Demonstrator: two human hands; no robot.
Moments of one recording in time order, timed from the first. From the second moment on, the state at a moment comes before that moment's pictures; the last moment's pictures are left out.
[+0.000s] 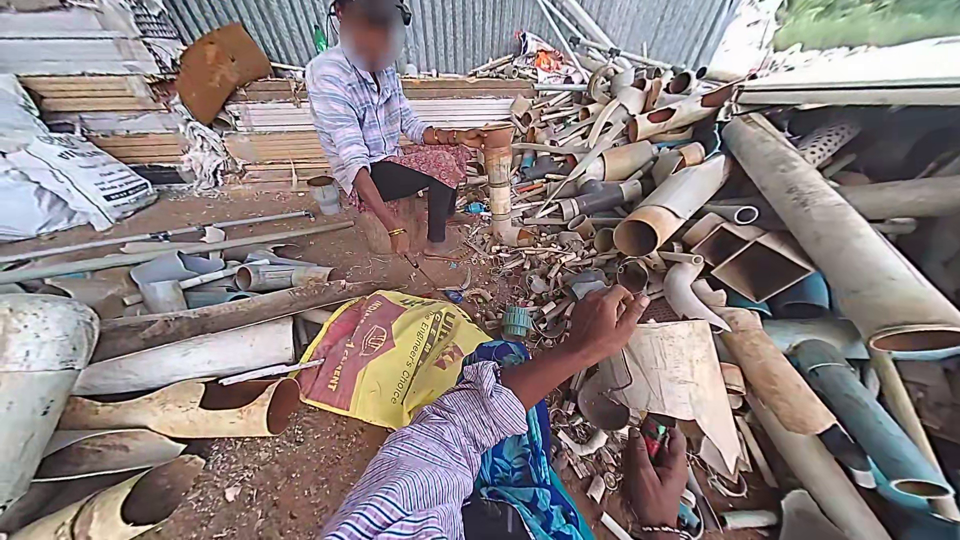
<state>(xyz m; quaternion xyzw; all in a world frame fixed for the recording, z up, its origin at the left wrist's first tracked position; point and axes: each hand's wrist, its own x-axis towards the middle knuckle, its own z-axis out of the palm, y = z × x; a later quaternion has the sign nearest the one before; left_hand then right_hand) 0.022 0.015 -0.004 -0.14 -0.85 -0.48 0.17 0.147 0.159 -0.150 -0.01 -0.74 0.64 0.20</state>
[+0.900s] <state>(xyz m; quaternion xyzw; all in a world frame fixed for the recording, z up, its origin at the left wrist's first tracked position) 0.024 0.022 -0.003 -0.17 -0.86 -0.48 0.11 0.136 0.178 -0.155 -0.04 -0.73 0.65 0.19</state>
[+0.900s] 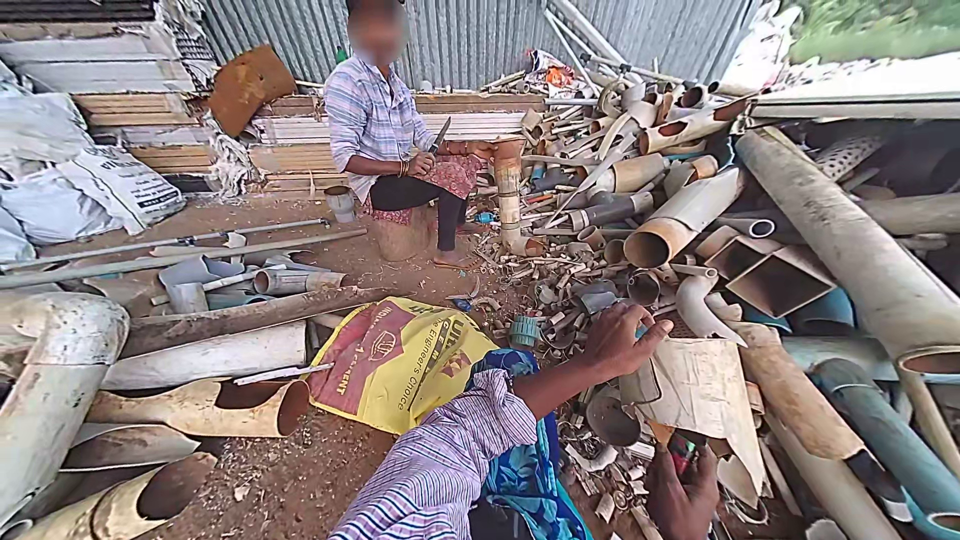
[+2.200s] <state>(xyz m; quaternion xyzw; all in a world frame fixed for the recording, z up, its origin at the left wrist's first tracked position) 0.024 0.021 -0.002 -0.32 -0.81 -0.49 0.06 0.146 0.185 -0.088 0.00 -0.68 0.71 0.19</state>
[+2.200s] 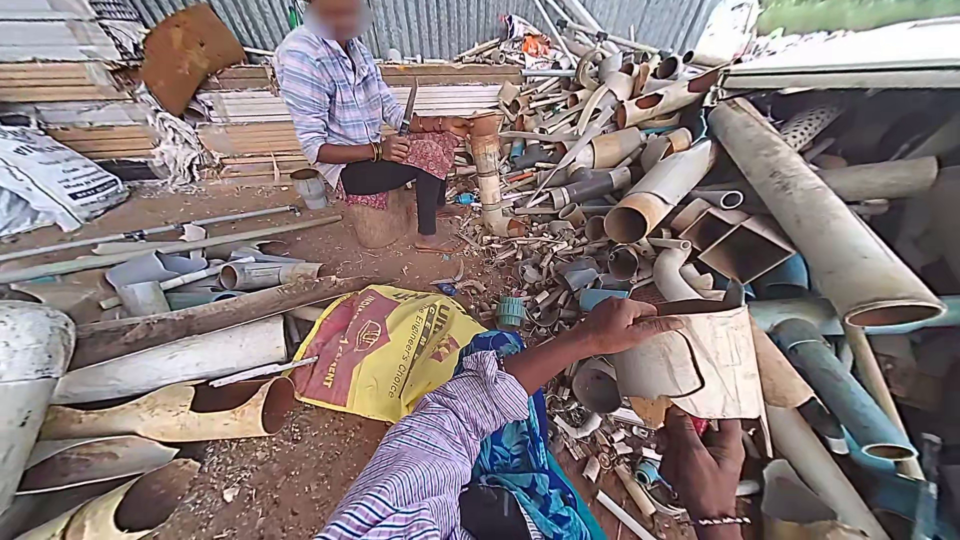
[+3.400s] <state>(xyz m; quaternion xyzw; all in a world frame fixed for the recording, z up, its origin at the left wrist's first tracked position) 0.039 0.014 0.016 -0.09 -0.79 -0.56 0.22 0.152 0.162 -0.135 0.14 -0.93 0.30 0.14</state>
